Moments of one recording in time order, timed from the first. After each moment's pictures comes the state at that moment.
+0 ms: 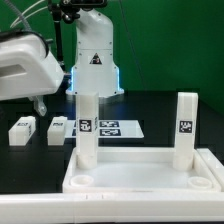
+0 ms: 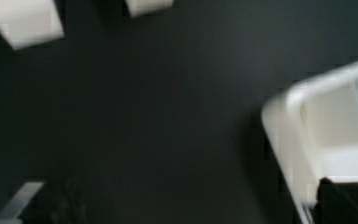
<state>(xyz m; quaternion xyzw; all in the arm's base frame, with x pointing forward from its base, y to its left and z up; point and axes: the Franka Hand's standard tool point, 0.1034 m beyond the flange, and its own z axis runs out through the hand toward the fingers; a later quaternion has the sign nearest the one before) 0.513 -0.158 0.091 -0.93 0.19 0.27 0.17</state>
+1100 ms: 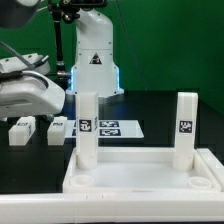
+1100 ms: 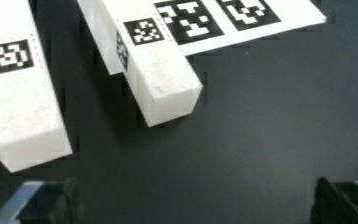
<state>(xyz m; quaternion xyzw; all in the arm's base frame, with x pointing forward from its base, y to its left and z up) 0.471 -0.149 0.061 -0.88 0.19 0.38 0.19</state>
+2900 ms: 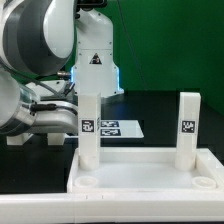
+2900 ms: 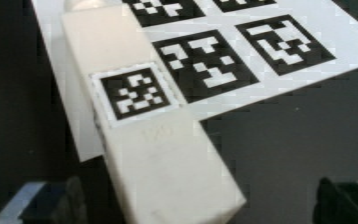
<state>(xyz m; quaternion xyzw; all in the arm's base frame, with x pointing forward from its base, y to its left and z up) 0.411 -0.109 0.015 -0.86 0.19 0.43 0.19</state>
